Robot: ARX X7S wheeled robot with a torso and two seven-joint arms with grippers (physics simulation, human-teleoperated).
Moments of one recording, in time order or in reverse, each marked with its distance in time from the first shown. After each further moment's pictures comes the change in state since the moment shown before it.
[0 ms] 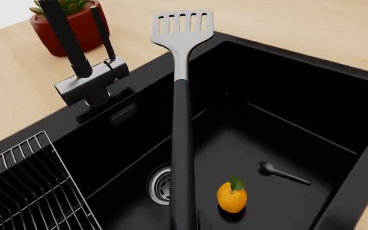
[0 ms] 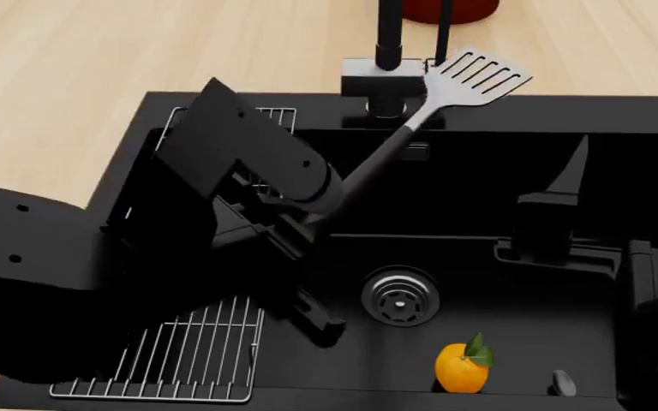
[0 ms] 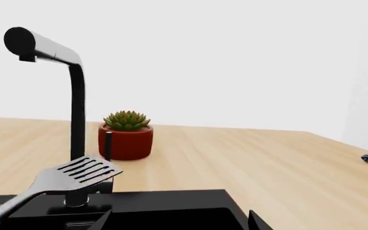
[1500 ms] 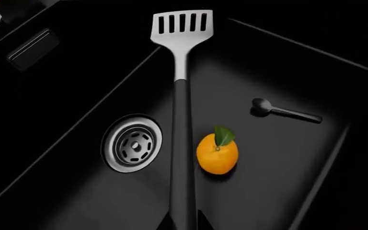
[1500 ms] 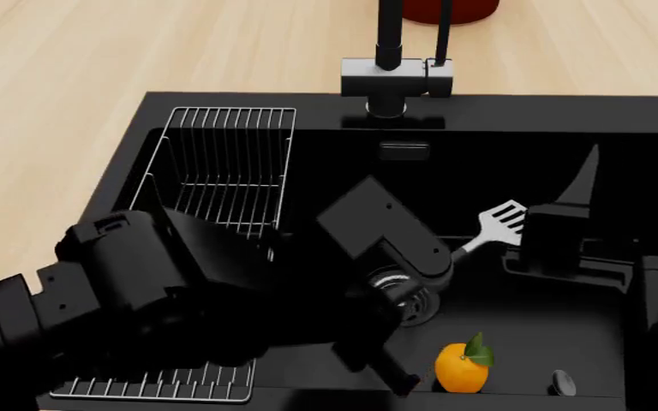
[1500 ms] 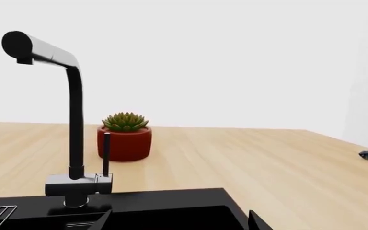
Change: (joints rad) left arm -0.173 0.296 0.761 -0.687 -0.007 0.441 0.413; right arm -0.056 0.019 0.034 -0.029 0.015 -0.037 0.013
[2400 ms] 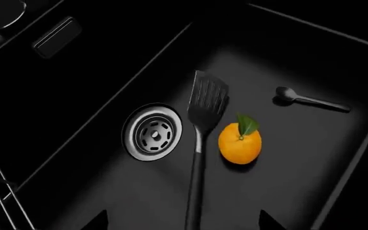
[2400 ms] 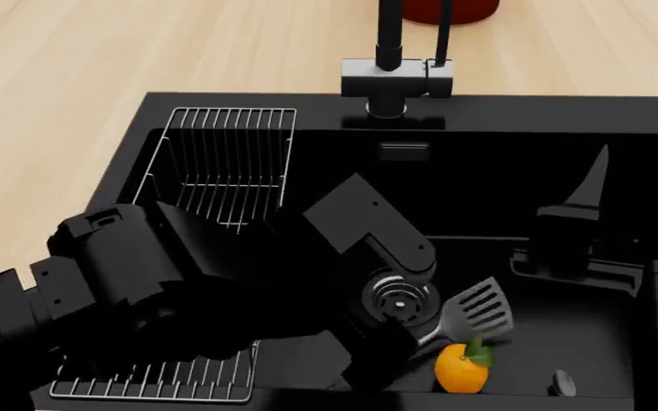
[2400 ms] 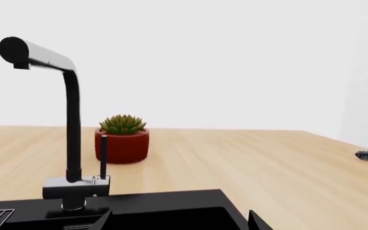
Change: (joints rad) left arm -0.009 -0.006 0.011 -0.025 0.024 -0.028 -0.006; right arm -0.016 0.015 0.019 -0.016 0.016 -0.009 0.015
